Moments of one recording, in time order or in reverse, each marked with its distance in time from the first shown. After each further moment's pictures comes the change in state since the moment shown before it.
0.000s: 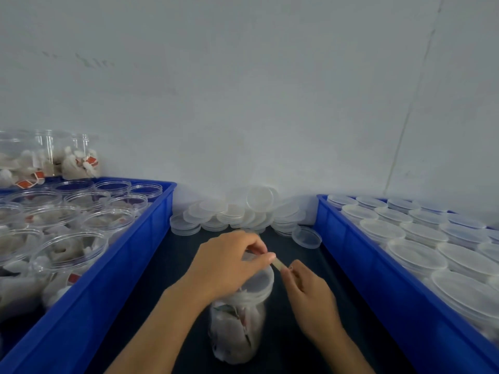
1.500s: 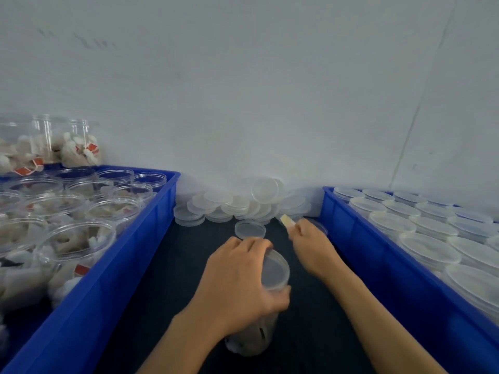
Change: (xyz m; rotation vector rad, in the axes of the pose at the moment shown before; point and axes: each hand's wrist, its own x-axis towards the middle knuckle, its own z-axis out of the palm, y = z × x) left_hand -0.030 -0.009 0.021 0.184 0.183 0.156; right_hand 0.058 -0.051 -0.011 -0.104 -0.107 0.238
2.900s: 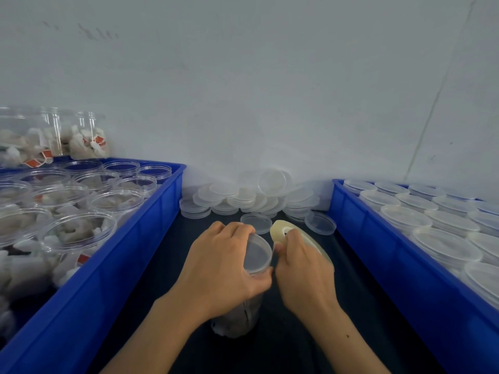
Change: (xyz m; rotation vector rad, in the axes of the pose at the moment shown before) left_hand 0.002 -0.016 -0.006 0.107 0.045 -0.052; right_hand -0.050 0.000 0.028 -0.313 0.186 -0.296
